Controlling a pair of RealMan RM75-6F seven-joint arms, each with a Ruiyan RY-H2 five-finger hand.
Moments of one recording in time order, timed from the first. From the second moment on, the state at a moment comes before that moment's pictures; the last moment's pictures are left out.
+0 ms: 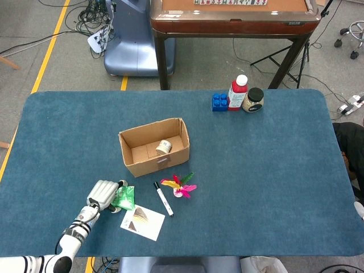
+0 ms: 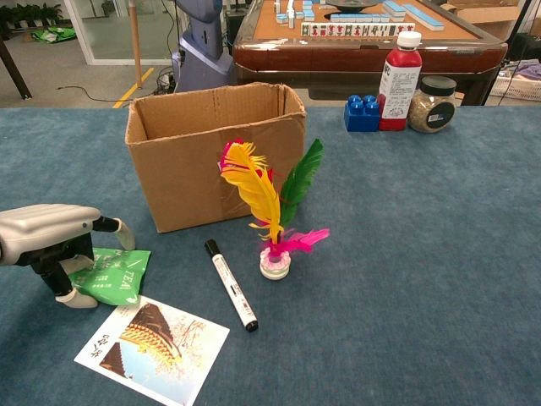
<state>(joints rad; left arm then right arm) -0.64 -1.46 0.02 -1.66 0.93 1.02 0.48 -0.11 -0.82 0.09 -1.89 -1.43 1.66 0.00</state>
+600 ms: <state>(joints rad) -0.58 -1.35 0.02 -1.77 1.04 1.08 0.42 -0.11 -0.82 0.09 -1.89 -1.43 1.66 0.00</state>
